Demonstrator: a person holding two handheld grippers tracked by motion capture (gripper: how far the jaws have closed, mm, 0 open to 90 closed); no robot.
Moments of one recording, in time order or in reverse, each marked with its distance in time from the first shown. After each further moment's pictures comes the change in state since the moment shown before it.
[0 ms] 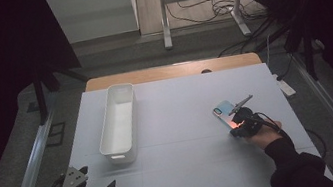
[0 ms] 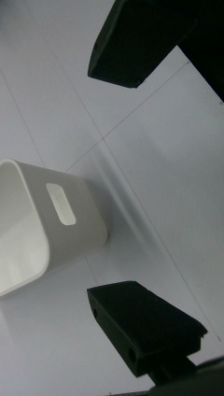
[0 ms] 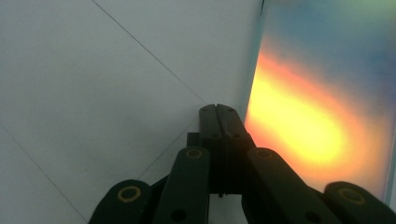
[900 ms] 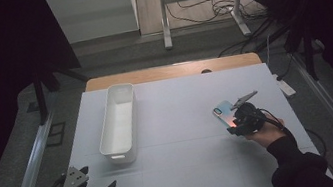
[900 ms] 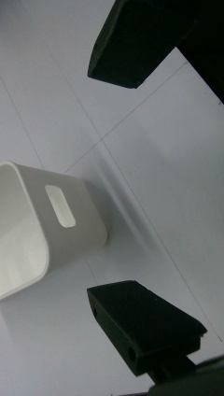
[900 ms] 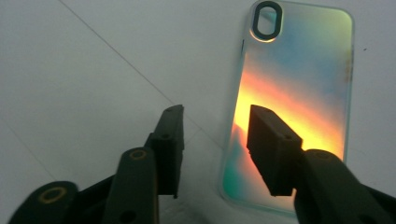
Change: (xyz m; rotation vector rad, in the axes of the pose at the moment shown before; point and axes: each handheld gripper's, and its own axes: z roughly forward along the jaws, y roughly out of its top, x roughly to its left) left arm -0.001 0.000 0.001 0.005 -0.001 0.010; right arm 0.002 0.007 -0.021 -0.097 -0.039 -0.004
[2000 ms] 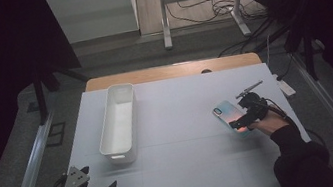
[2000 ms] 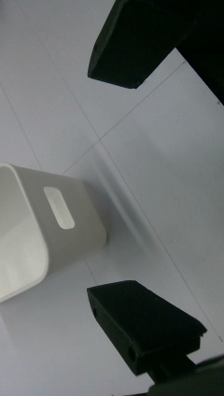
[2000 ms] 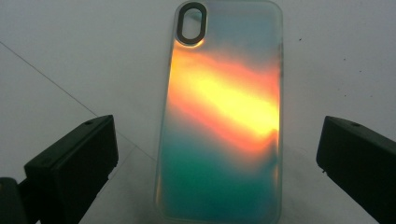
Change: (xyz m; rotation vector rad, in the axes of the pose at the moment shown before) left arm -0.001 0.000 0.001 0.006 -0.001 0.010; right arm -0.039 0.006 0.009 0.024 -0.035 0.129
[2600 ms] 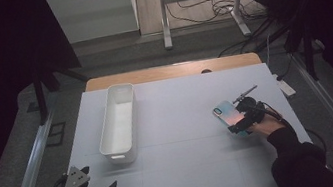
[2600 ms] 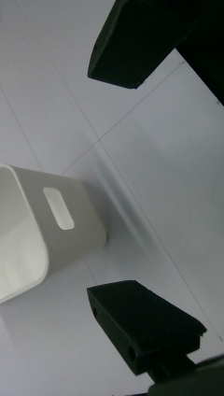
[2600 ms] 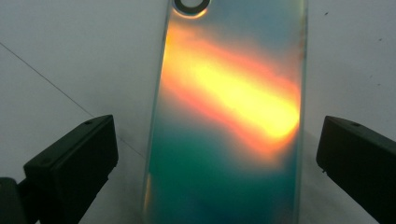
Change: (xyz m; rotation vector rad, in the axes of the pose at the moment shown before) left arm 0.000 0.000 0.000 0.002 0.001 0.005; right arm 0.001 -0.007 0.021 0.060 -0.007 -0.032
